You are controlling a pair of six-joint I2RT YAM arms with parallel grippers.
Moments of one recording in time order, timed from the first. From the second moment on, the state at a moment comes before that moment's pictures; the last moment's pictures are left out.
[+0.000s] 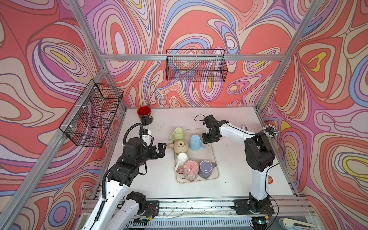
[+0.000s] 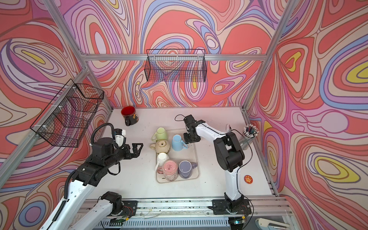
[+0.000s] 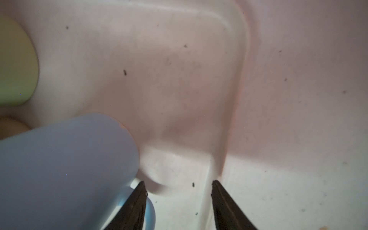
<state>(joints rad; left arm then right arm) -0.28 0.73 0.81 -0.64 0.13 -0.39 0.49 2.00 1.49 -0.75 -0.05 0.23</state>
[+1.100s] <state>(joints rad) -0.28 0.73 0.81 -0.64 0.14 -0.39 0.67 1.77 1.40 -0.80 -0.01 0.15</state>
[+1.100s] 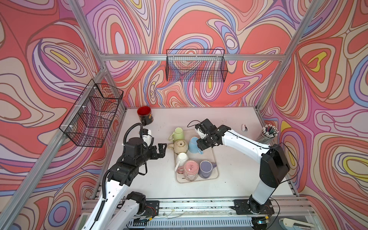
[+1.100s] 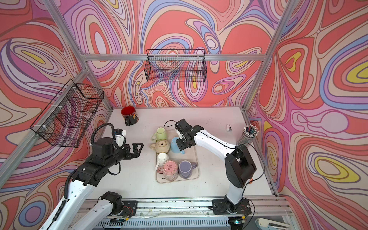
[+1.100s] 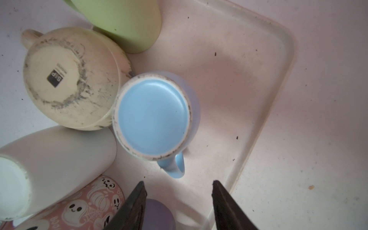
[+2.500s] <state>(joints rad) -0.28 0.74 0.81 -0.64 0.14 -0.39 0.68 1.96 1.46 -0.78 0.00 0.15</state>
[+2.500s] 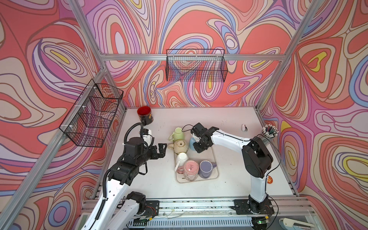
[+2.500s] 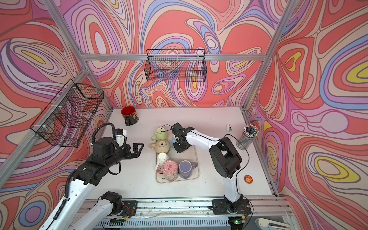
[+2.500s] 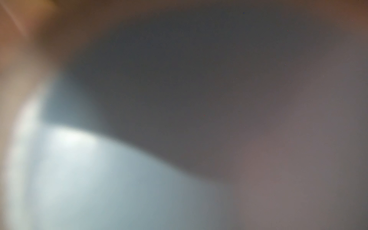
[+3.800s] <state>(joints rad) -0.28 0.83 0.59 -0.07 0.51 -0.73 0.56 1.42 1.19 -0.29 -0.59 0.34</state>
